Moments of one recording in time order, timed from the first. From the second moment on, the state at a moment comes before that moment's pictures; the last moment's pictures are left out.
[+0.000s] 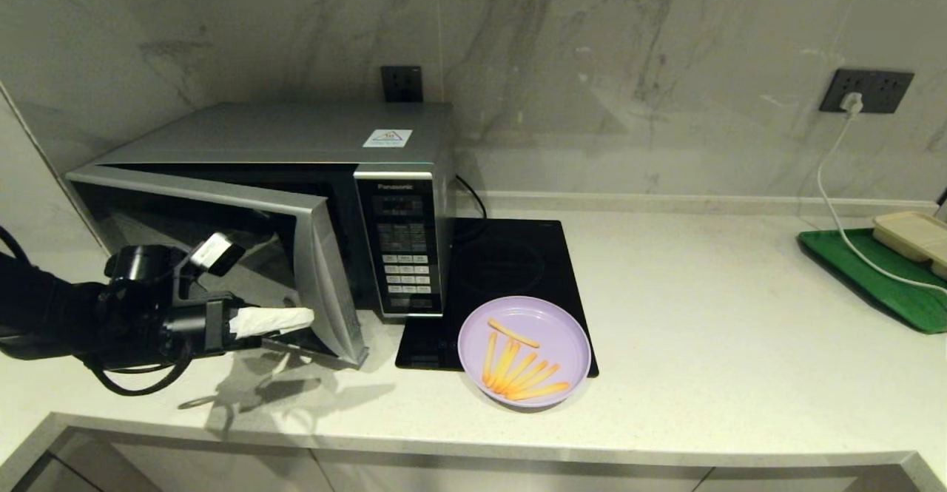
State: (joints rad) left arm 0.15 1.95 -0.96 -0.04 -1.45 0.18; right arm 0.00 0.00 -0.07 0.16 -0.04 0.09
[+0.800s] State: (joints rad) left arm 0.37 1.41 -0.70 0.23 -0.93 0.24; right arm 0.00 0.00 -0.07 0.16 -0.04 0.09
